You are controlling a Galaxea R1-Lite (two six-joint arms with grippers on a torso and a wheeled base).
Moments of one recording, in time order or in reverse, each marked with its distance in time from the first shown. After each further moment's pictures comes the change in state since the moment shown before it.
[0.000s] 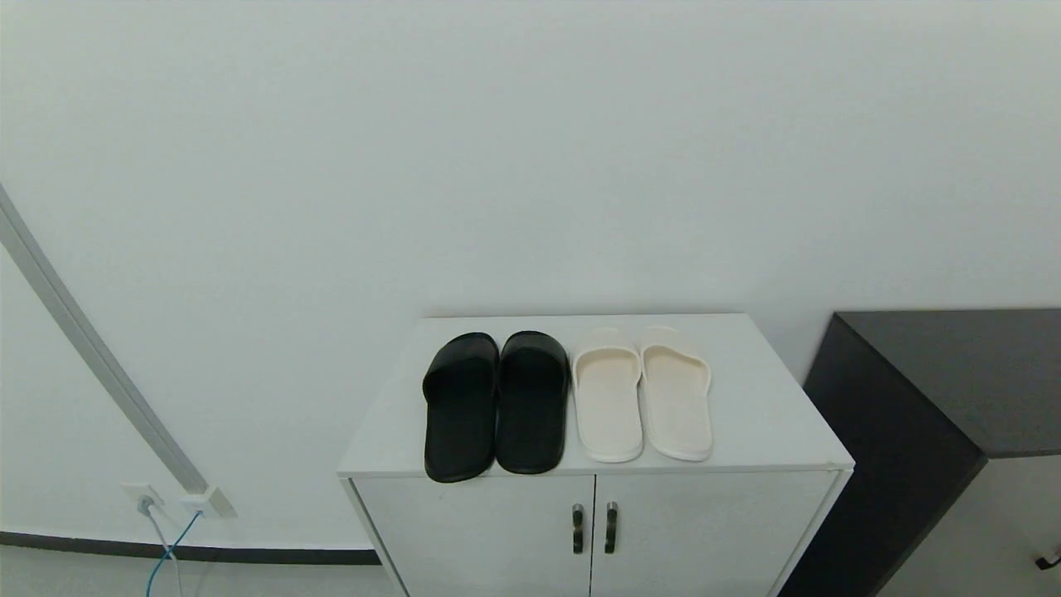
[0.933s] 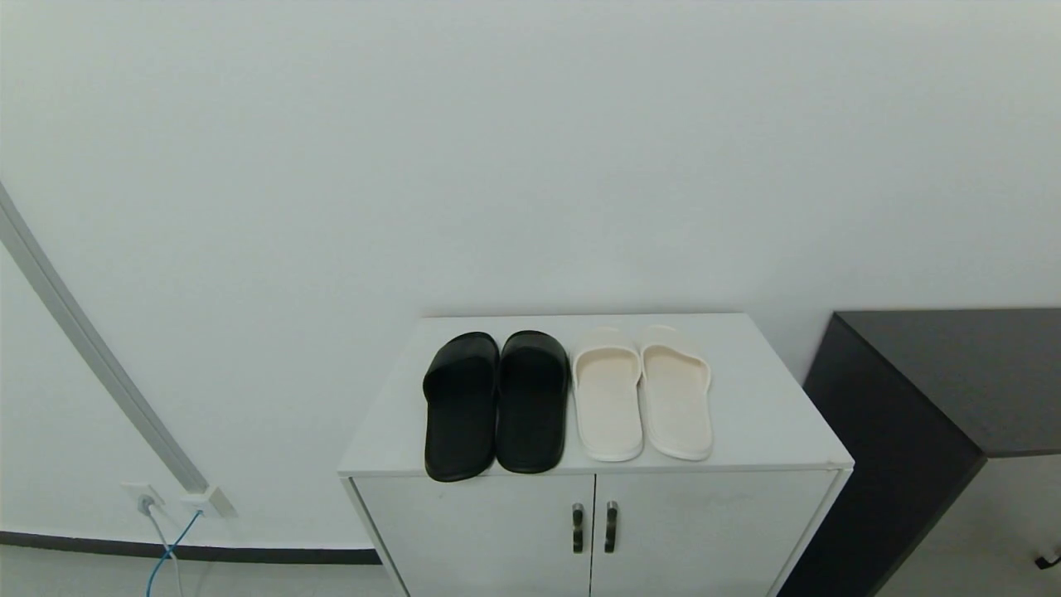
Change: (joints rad) left arm 0.000 0.000 0.000 0.000 0.000 0.000; right arm 0.039 0.536 -0.214 -0.158 0.157 0.010
